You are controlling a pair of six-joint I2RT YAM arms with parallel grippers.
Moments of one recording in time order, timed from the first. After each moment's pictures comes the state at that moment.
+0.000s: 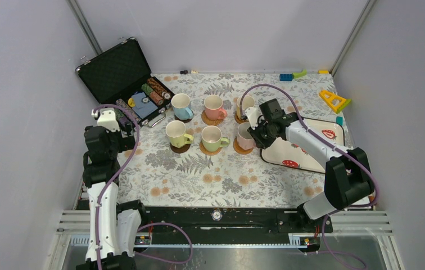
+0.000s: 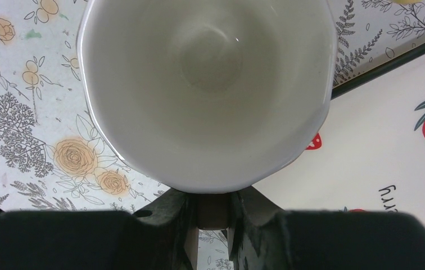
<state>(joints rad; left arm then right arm) 0.24 0.69 0.71 -0.45 0.01 0.10 0.43 1.52 1.08 -0.67 -0.20 -0.40</state>
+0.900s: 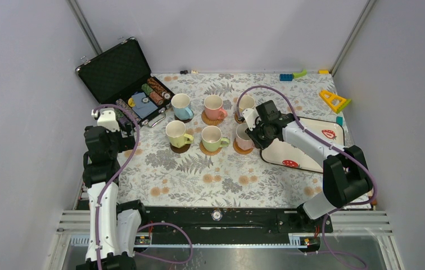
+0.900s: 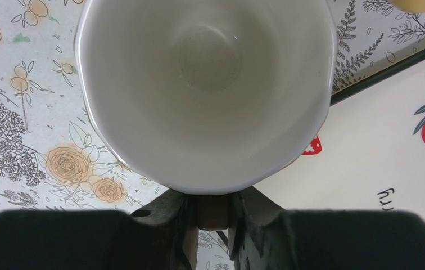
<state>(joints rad) 0.24 0.69 0.71 -0.45 0.01 0.10 0.46 1.54 1.06 -0.63 -0.15 -0.39</state>
